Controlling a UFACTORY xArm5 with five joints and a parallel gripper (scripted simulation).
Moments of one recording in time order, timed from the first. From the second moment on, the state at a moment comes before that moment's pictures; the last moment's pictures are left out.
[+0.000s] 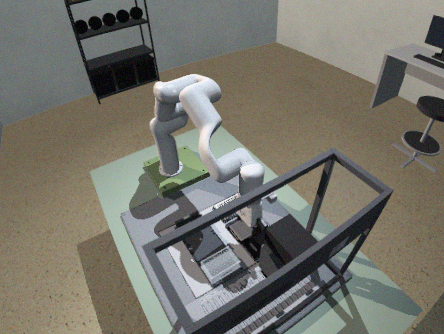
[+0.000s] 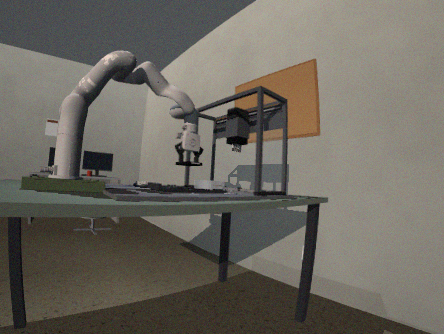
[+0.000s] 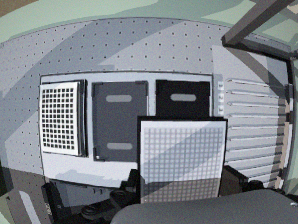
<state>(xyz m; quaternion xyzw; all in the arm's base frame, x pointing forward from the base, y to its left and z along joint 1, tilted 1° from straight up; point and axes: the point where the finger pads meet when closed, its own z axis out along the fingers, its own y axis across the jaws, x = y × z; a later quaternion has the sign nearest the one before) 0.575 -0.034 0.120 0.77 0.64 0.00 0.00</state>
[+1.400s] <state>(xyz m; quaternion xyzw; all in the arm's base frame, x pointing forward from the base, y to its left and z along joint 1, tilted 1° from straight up) 0.477 -0.162 0.117 0.77 0.64 0.00 0.00</state>
